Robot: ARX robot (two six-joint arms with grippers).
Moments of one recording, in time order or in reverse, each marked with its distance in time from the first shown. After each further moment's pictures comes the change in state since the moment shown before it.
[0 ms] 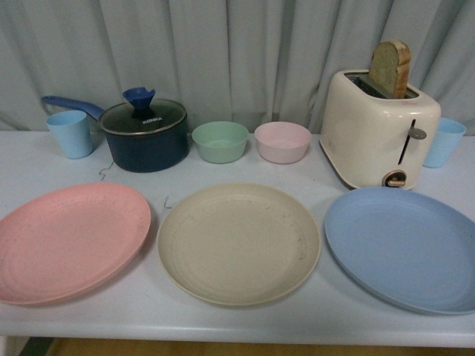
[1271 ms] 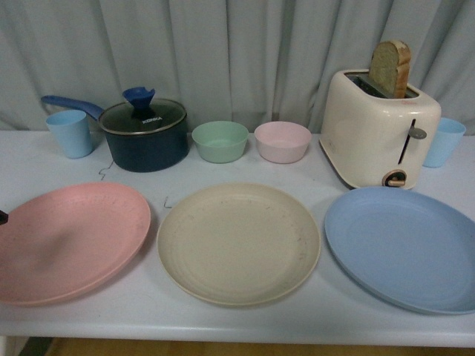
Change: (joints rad) left arm 0.333 1.828 0.881 0.054 0.289 0.235; right arm 0.000 0.000 0.000 0.000 -0.002 -0.001
